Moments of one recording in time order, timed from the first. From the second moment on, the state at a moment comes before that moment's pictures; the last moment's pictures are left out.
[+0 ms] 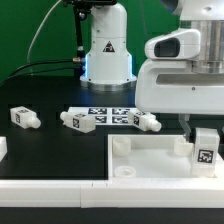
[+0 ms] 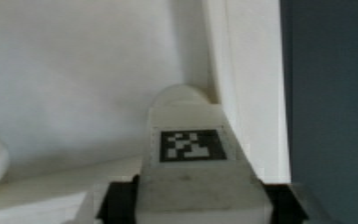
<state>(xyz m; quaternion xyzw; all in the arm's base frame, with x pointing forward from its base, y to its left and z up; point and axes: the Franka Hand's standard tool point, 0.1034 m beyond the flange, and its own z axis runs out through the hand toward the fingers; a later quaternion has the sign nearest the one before) 0.639 0.114 0.077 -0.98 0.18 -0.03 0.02</state>
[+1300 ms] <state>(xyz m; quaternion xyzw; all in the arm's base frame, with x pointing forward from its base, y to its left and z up) 0.642 0.116 0.075 -0.58 0.81 0.02 0.07</state>
